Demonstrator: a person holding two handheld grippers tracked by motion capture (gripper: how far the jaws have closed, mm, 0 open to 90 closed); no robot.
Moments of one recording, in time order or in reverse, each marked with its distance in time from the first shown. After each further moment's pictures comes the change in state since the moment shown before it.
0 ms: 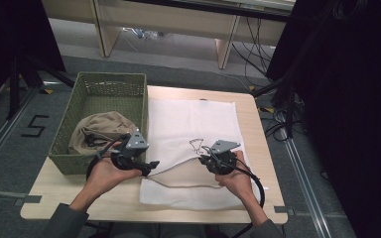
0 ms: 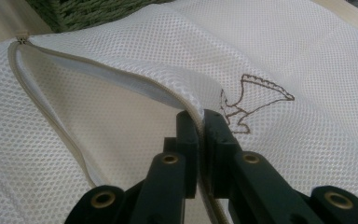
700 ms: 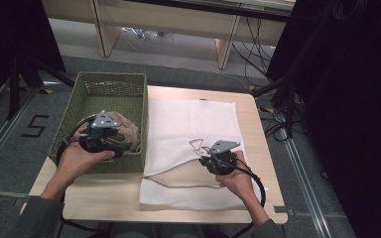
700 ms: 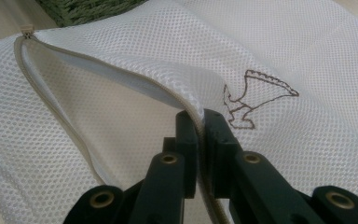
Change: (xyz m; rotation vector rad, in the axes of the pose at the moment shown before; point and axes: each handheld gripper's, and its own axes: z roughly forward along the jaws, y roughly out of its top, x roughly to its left) left arm 0.066 -0.014 -0.040 -0.022 0.128 -0.127; right arm -0.001 0.000 -0.001 0.025 0.018 -0.007
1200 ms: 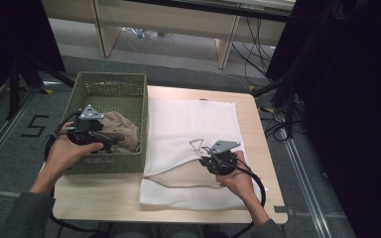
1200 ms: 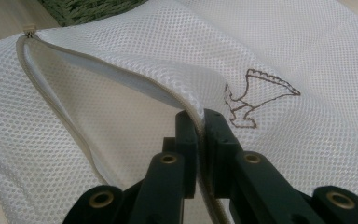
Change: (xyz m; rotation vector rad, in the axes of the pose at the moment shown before) left arm 0.037 -0.008 0.002 0.041 0.061 -0.060; right arm 0.000 0.000 -0.001 0.004 0.003 0.001
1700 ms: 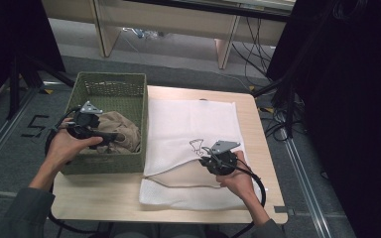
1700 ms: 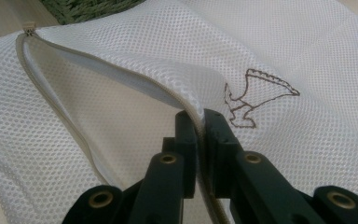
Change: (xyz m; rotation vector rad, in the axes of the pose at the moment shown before) left arm 0.019 0.003 0.017 0.057 0.013 -0.028; right arm 0.000 0.000 0.000 0.002 -0.001 -0.005
